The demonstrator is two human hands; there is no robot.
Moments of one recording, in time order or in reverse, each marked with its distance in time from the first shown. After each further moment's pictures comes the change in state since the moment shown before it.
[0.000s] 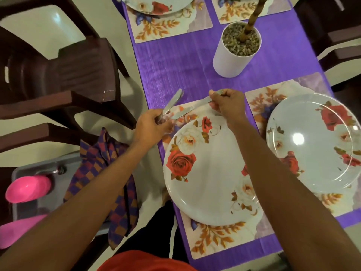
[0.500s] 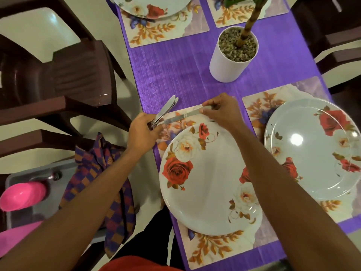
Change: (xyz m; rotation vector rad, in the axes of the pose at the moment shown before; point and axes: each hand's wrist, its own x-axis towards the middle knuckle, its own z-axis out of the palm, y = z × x) left_hand 0.014 -0.015 0.002 0.121 0.034 0.020; right_hand 0.020 0.007 -0.007 -0.575 -0.213 -0.257
